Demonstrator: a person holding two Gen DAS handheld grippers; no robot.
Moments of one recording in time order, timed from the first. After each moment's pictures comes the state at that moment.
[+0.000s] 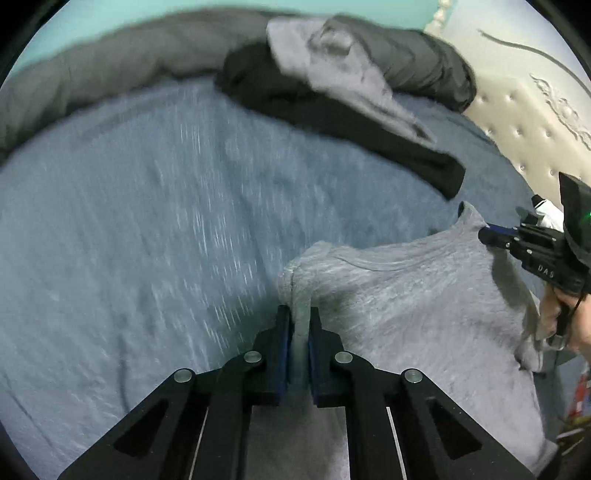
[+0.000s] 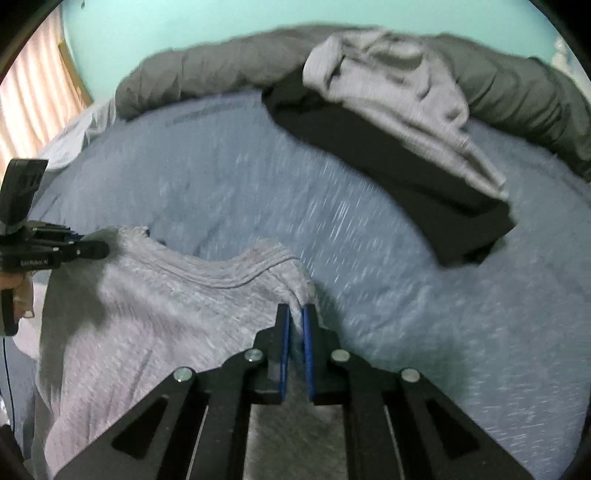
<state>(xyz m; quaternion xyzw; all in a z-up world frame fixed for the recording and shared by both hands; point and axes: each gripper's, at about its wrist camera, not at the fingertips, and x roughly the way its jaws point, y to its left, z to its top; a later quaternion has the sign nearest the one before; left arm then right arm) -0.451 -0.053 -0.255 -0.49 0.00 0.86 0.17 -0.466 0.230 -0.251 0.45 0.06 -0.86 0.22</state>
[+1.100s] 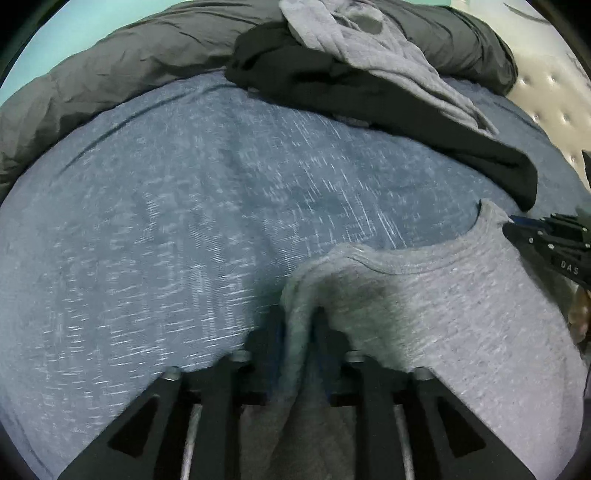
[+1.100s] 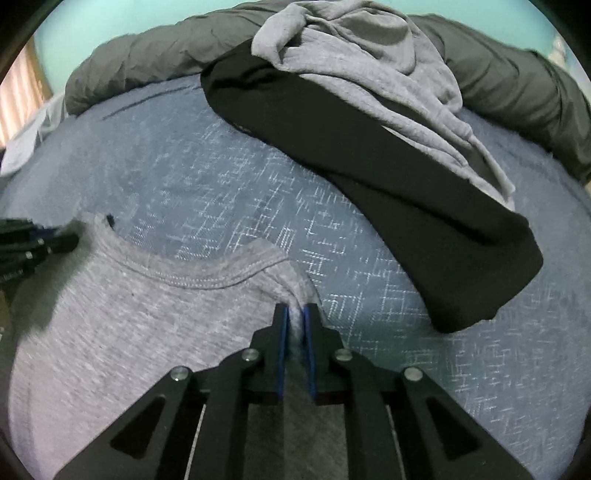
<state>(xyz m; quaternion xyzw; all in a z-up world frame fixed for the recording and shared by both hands) -0.536 -0.034 -0.309 -0.50 0.04 0.86 0.11 -0.550 0.215 -0.304 0.48 0.08 -0.86 0.16</state>
